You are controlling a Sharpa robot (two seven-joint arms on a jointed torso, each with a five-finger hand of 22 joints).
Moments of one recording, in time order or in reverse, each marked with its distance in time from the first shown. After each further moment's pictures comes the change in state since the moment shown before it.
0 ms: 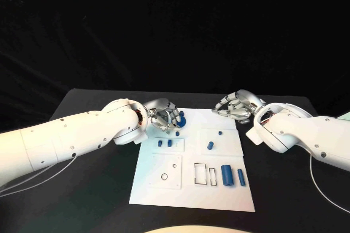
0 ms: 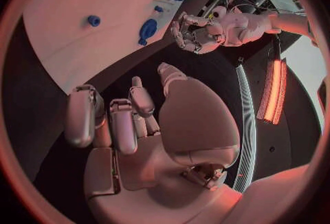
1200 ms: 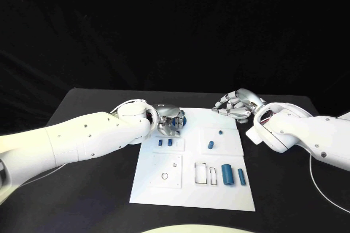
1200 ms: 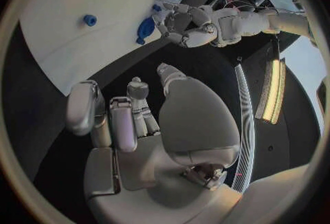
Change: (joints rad) left arm -0.017 0.104 -0.015 -0.115 -0.408 0.092 0.034; left_hand 0.011 -0.039 0.034 -0.014 0.000 0.141 -0.004 -0.090 -0.100 0.023 -0.009 -0.047 -0.095 0.010 -0.005 0.167 0.029 -0.001 -0.004 -0.004 0.074 0.069; right arm 0.000 0.003 0.000 0.004 0.001 -0.012 0.009; right_hand 0.000 0.000 0.017 0.000 0.004 -0.008 -0.002 0.011 -0.003 -0.120 -0.002 -0.157 -0.167 0.000 0.000 -0.041 0.000 0.016 -0.034 -0.002 -0.077 0.000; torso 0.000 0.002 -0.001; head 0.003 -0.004
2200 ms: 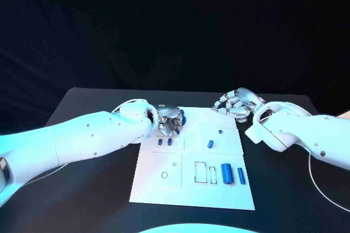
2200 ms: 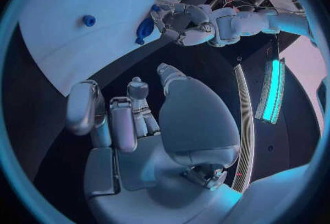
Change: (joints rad) left arm -0.005 0.017 0.003 -0.018 -0.002 0.030 -0.020; left_hand -0.026 -0.017 0.189 -0.096 0.000 0.087 -0.006 -0.081 -0.023 0.088 -0.008 -0.075 -0.063 0.041 -0.009 0.091 0.030 0.000 -0.027 -0.005 0.085 0.075; right arm 0.000 0.001 0.000 0.001 0.000 0.000 0.001; right_hand 0.000 0.000 0.000 0.000 0.000 0.000 0.000 0.004 0.000 0.000 0.000 0.000 -0.003 0.000 0.000 0.000 0.000 0.000 0.000 0.000 -0.004 0.001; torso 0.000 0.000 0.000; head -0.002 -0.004
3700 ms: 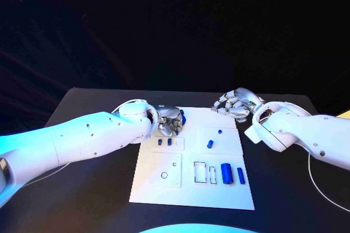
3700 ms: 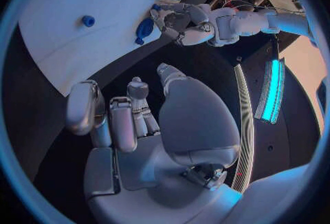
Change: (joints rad) left arm -0.003 0.002 0.000 -0.010 0.016 0.001 0.023; left_hand -0.014 0.037 0.073 -0.131 -0.003 0.052 -0.005 -0.046 0.027 0.097 -0.014 -0.051 -0.020 0.106 -0.012 0.099 0.115 0.000 0.097 -0.014 0.160 0.183; right arm 0.000 0.000 0.000 0.001 0.000 0.000 0.000; right_hand 0.000 0.000 0.000 0.000 0.000 0.000 0.000 0.000 0.000 0.000 0.000 0.000 0.003 0.000 0.000 0.000 0.001 0.000 0.000 0.000 0.000 0.000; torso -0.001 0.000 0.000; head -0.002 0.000
